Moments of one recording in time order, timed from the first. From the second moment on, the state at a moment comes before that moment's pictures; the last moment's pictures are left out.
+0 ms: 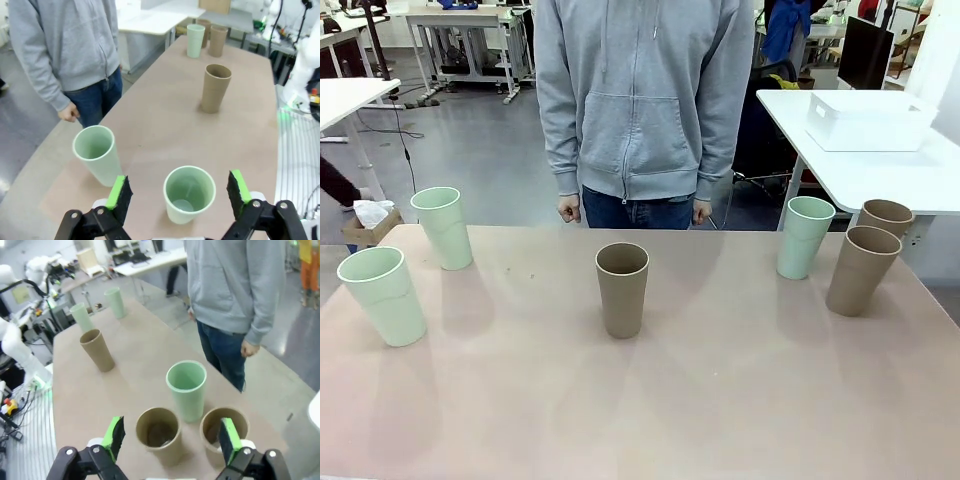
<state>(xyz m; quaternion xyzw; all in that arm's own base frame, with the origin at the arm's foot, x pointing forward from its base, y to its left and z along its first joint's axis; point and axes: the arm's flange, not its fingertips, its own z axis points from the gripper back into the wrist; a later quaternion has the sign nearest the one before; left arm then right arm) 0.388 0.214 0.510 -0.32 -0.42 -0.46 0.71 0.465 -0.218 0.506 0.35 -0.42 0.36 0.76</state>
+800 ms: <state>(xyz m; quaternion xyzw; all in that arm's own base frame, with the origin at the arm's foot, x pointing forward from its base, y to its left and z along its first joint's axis) 0.389 0.297 0.401 -0.38 -0.53 -0.51 0.56 0.556 -0.298 0.380 0.42 -0.46 0.41 0.67</state>
